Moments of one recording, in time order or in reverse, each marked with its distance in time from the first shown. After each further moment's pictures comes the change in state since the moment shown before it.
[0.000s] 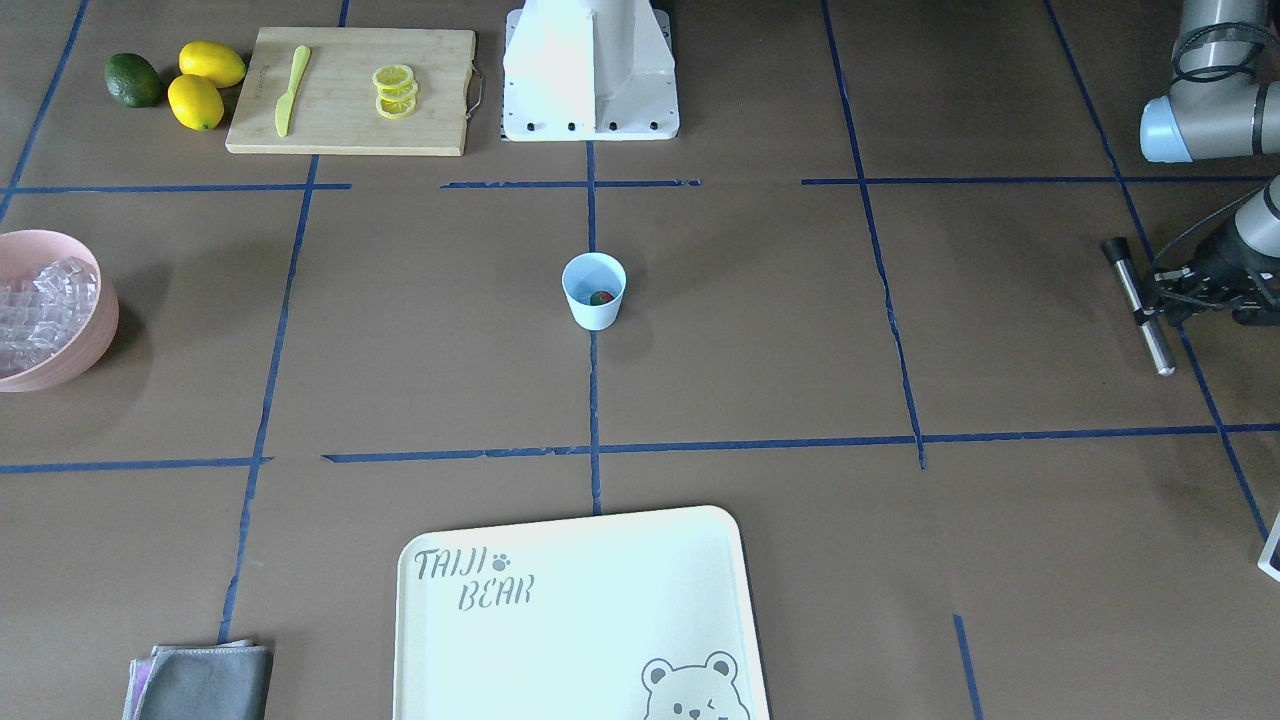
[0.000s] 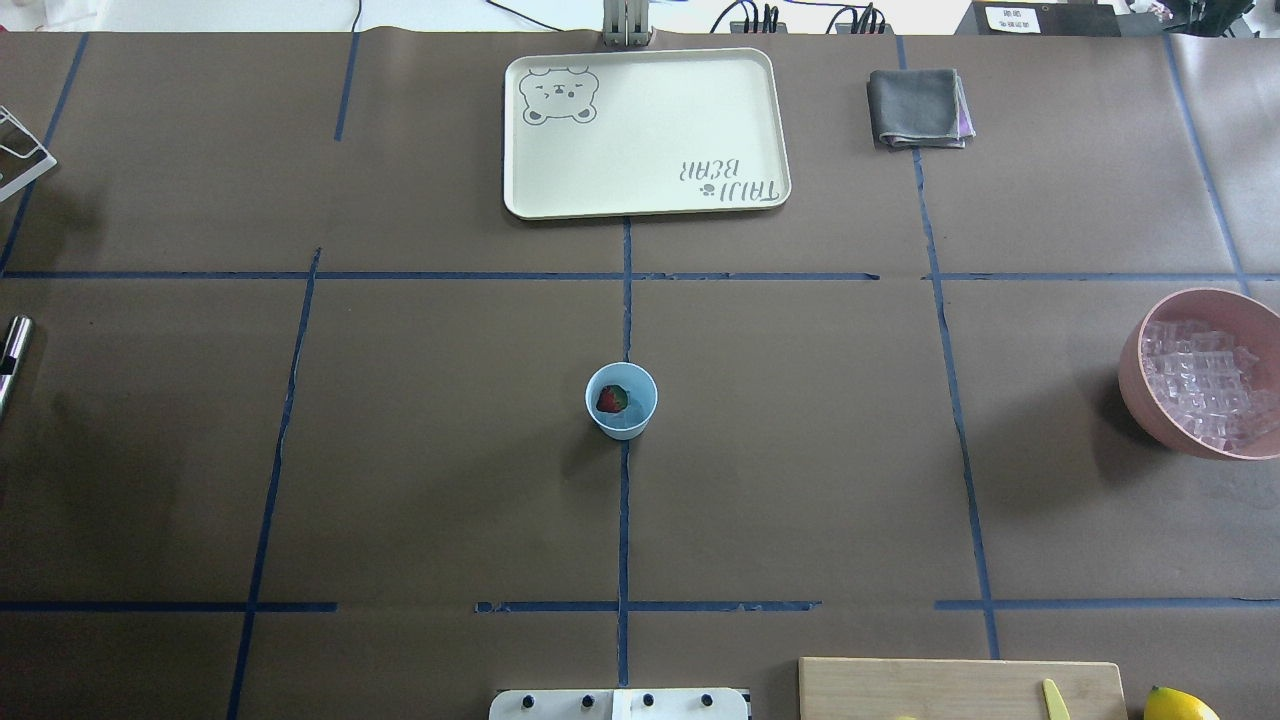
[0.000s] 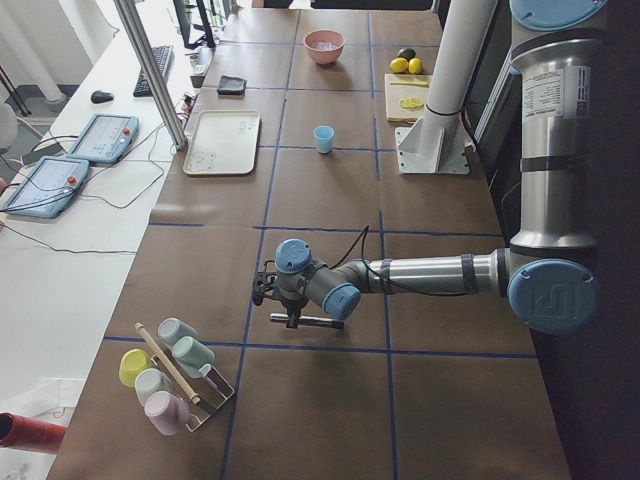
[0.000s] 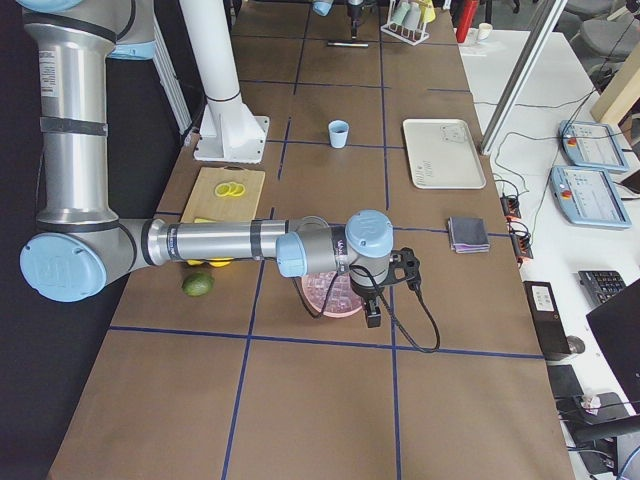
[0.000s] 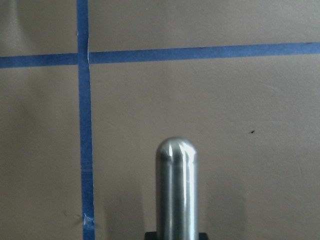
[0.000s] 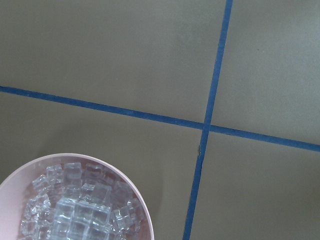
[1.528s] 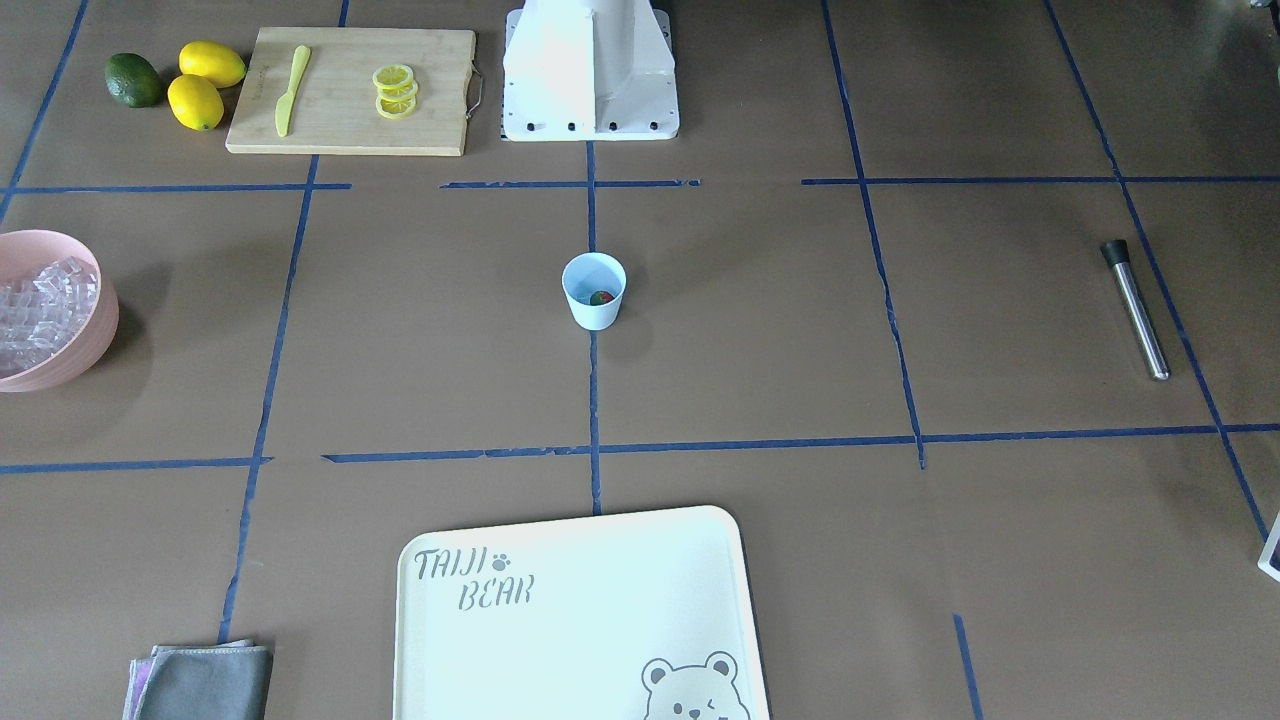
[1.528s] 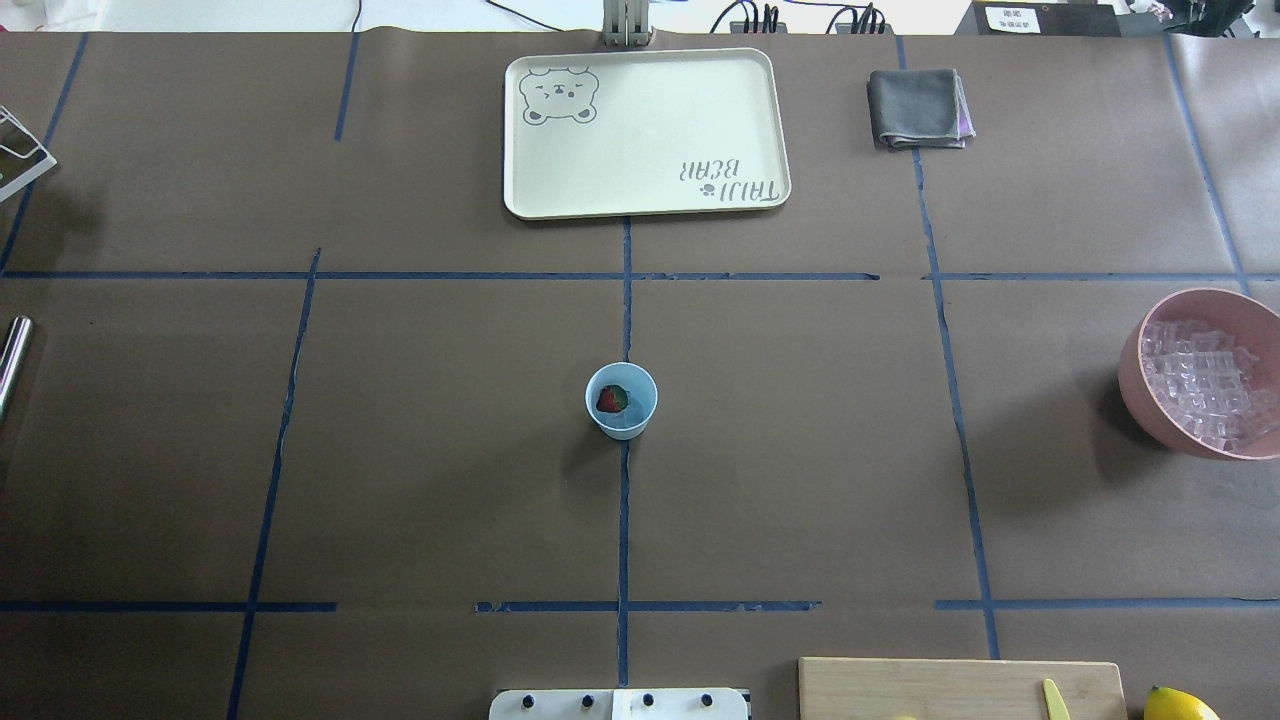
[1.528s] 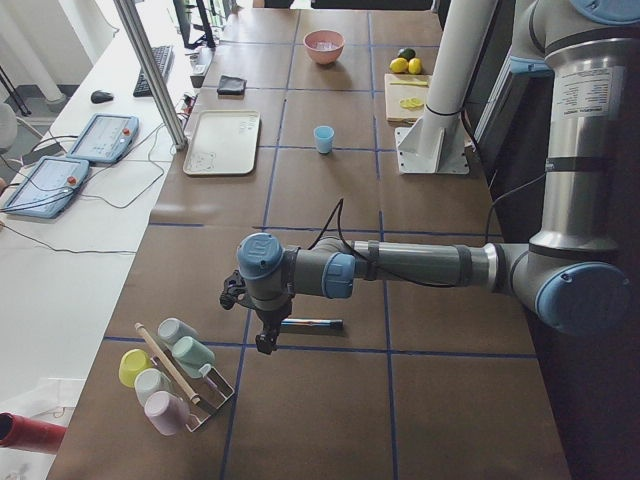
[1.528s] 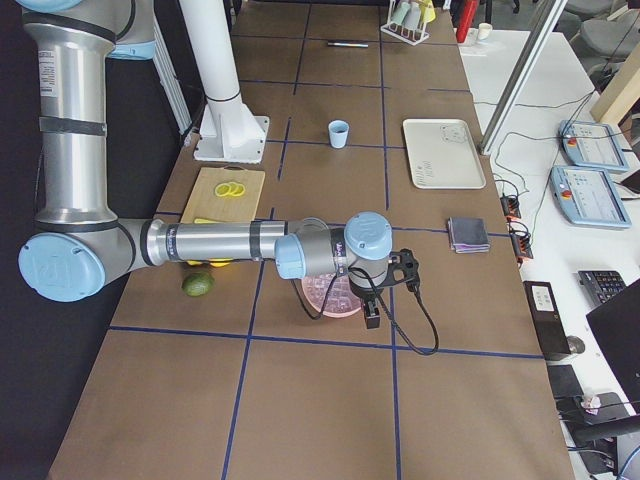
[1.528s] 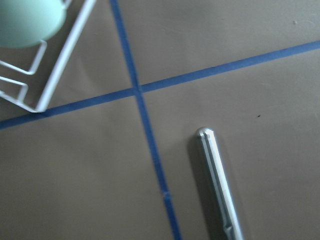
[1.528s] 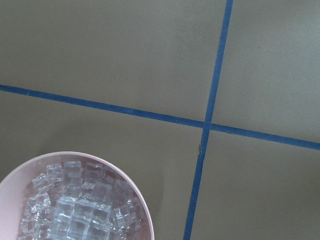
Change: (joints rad) left arm -0.399 -0.060 -0.143 0.644 -0.101 0.805; right arm 0.001 -0.006 -0.005 0.008 0.008 0.001
